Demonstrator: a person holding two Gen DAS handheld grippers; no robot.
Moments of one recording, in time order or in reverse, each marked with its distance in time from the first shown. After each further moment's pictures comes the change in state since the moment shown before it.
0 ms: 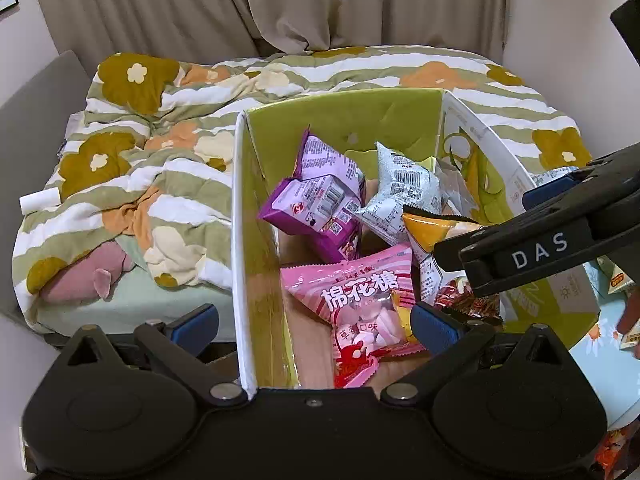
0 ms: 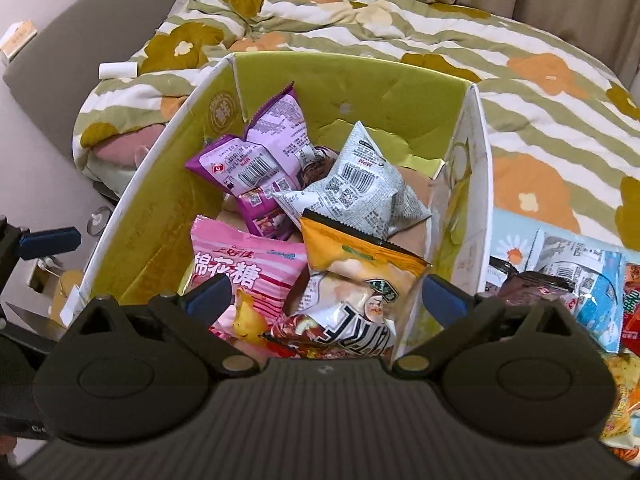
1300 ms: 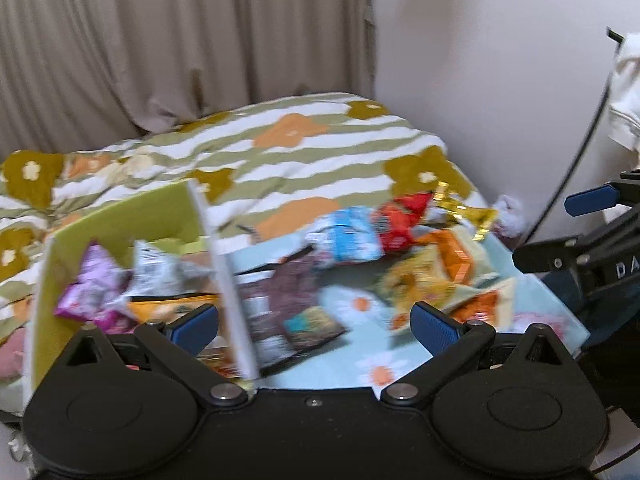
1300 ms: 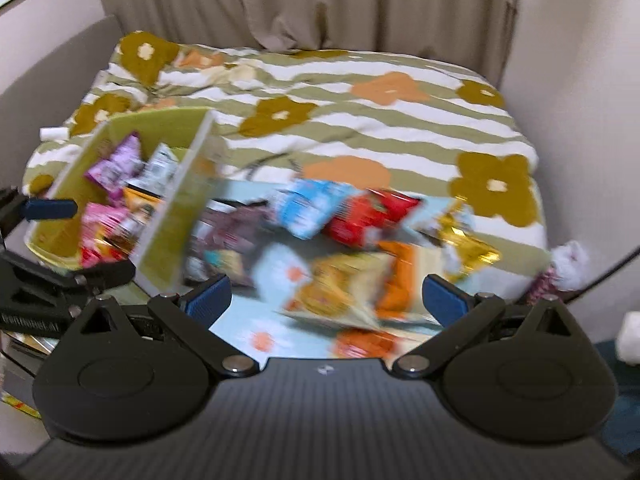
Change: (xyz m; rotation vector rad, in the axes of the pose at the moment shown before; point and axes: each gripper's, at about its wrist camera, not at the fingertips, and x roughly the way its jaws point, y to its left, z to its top) left arm -0.078 -0.236 0.008 0.179 -0.164 -0.228; right arm -0.203 -0.231 -0.162 0.120 -0.173 -0.220
